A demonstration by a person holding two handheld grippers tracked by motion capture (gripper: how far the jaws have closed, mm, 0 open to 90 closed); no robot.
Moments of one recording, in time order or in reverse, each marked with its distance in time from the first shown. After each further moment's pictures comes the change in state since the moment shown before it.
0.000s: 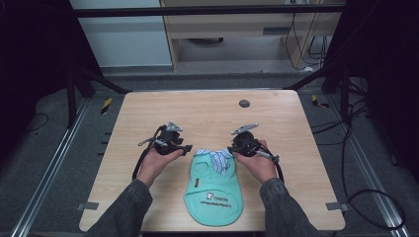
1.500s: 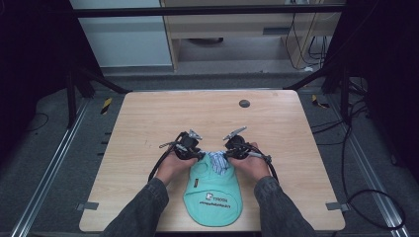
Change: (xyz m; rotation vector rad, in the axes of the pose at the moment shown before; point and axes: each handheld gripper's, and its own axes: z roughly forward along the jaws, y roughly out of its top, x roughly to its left) left arm -0.029 -0.004 0.051 0.114 -0.064 0.091; right arm 0.009 -0.005 0.034 0.122 0.061 -0.045
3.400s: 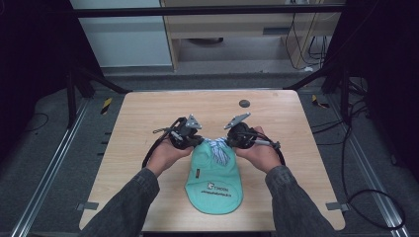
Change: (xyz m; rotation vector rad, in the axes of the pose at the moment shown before) left arm -0.006 0.046 -0.069 -0.075 0.028 0.197; right arm 0.004 0.037 -0.072 -0.090 -0.043 -0.193
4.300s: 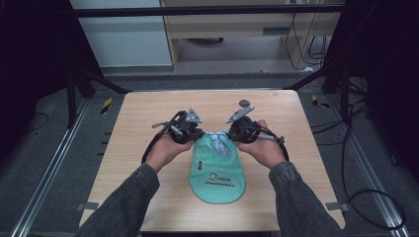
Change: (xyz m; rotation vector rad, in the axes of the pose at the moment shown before) left arm 0.001 0.017 -0.013 -0.029 0.036 0.025; right arm -0.006 0.012 -0.021 -0.047 -0.029 -0.029
